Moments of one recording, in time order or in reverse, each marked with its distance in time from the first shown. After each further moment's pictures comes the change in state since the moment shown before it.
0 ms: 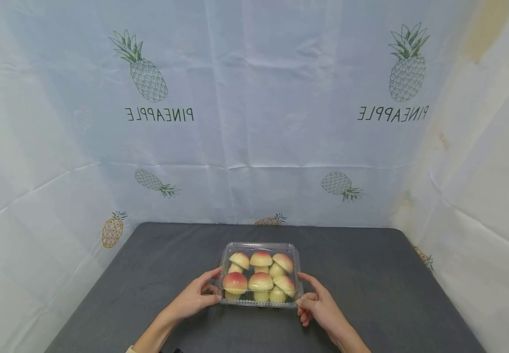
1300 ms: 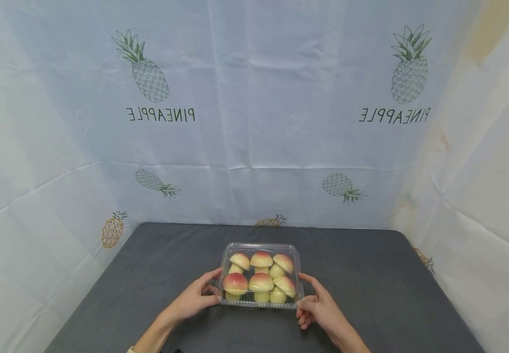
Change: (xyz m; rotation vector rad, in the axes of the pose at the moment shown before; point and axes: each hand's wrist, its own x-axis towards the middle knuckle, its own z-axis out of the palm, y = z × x) left_hand 0.001 -0.002 -0.001 0.014 -0.011 -0.005; right_hand -0.001 0.000 -0.003 0.043 -0.072 0.004
